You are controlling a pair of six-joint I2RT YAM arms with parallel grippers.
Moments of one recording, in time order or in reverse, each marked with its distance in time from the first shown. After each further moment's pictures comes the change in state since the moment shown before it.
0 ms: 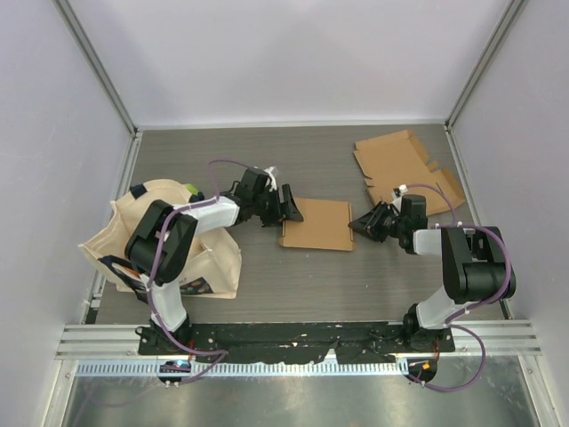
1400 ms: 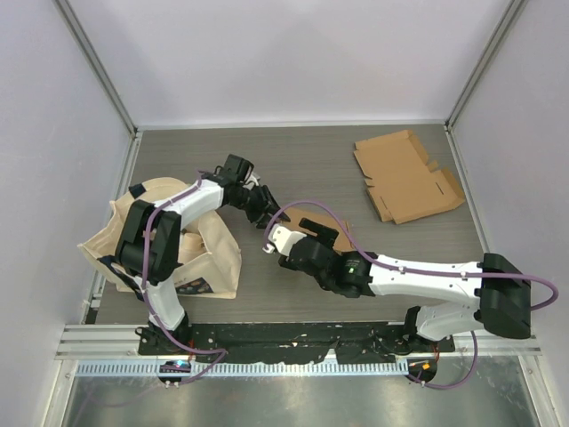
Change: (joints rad) left arm 0.132 -0.033 0.143 -0.447 0.323 -0.303; right arm 1.221 -0.281 0.340 -0.597 1.288 -1.081
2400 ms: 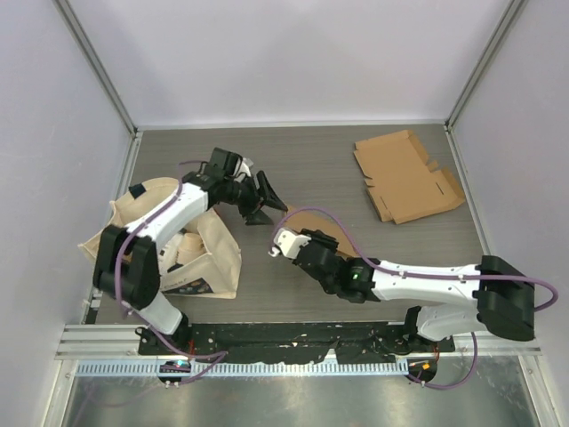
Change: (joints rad) left arm 0.005 -0.157 -0.013 -0.064 0.004 0.066; right arm -0.011 0.011 -0.127 0.235 0.068 -0.116
